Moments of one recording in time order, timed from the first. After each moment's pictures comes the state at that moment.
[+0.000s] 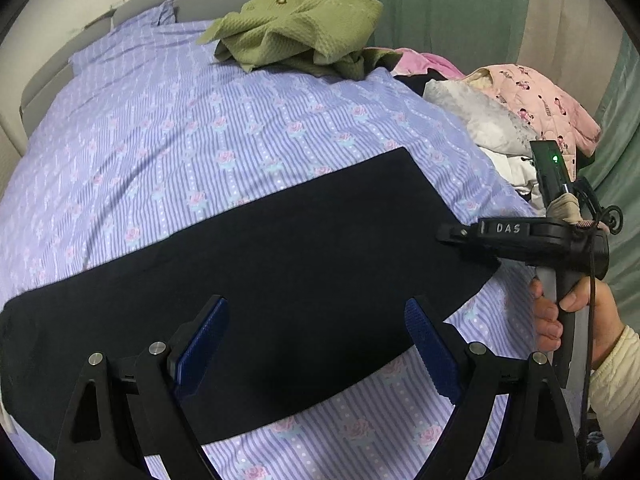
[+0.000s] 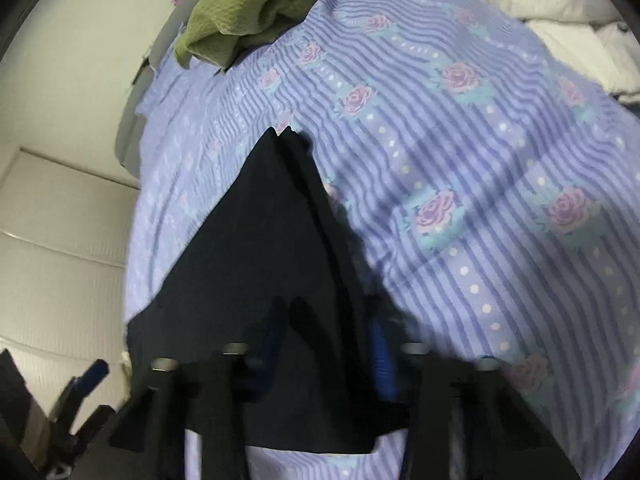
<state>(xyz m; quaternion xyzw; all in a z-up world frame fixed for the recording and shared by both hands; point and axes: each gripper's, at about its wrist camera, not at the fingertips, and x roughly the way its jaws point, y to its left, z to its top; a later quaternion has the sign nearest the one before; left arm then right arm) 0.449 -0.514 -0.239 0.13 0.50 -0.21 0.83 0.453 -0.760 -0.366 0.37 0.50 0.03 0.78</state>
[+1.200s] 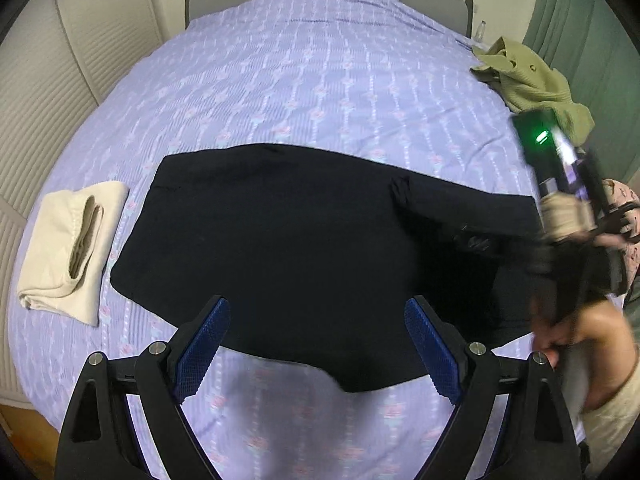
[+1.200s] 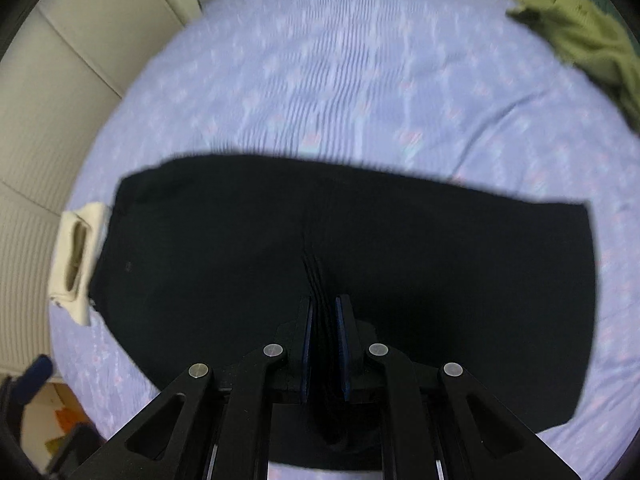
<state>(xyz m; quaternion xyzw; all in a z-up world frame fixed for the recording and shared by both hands) 0.446 -0.005 -0.191 0.00 0.53 -0.02 0.85 0.545 -0.182 -0.271 0.08 0.60 0.10 0.79</state>
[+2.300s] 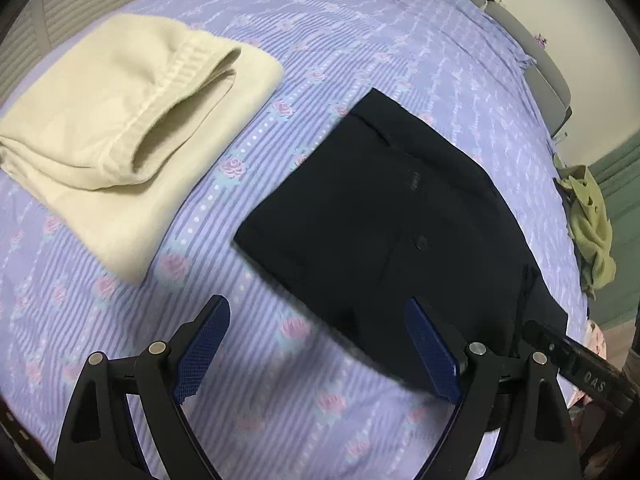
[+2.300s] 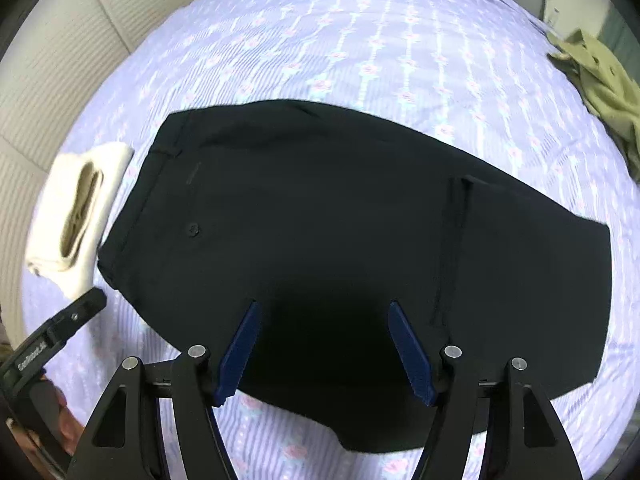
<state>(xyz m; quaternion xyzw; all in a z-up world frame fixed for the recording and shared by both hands) 0.450 0.245 -0.291 -0.25 0.54 0.06 0.80 0.515 -0.026 -0.246 -0.02 0.60 0.09 0.79</state>
